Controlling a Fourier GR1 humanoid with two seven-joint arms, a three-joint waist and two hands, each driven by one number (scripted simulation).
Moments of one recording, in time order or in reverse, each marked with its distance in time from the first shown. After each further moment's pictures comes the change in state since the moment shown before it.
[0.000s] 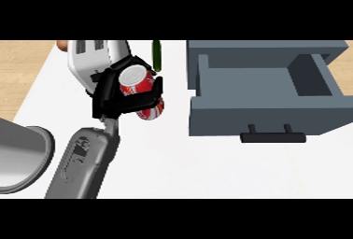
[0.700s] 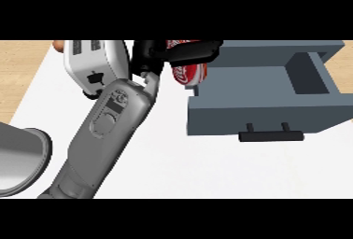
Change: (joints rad) left arm -0.456 -0.012 -0.089 0.188 0.006 0.191 0.184; right arm -0.006 0.017 0.016 -0.026 0.027 -0.006 0.014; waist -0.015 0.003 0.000
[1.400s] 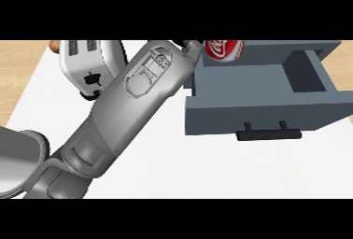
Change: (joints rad) left arm -0.367 -0.001 -0.071 0.369 0.147 0.132 -0.002; right arm -0.060 -0.030 -0.012 0.027 -0.005 -0.005 0.035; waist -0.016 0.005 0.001
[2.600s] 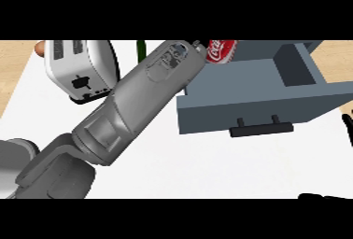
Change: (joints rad) left arm -0.145 0.000 -0.230 0.394 0.273 0.081 -0.233; right arm -0.083 -0.005 0.012 0.077 0.029 -0.002 -0.023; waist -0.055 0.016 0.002
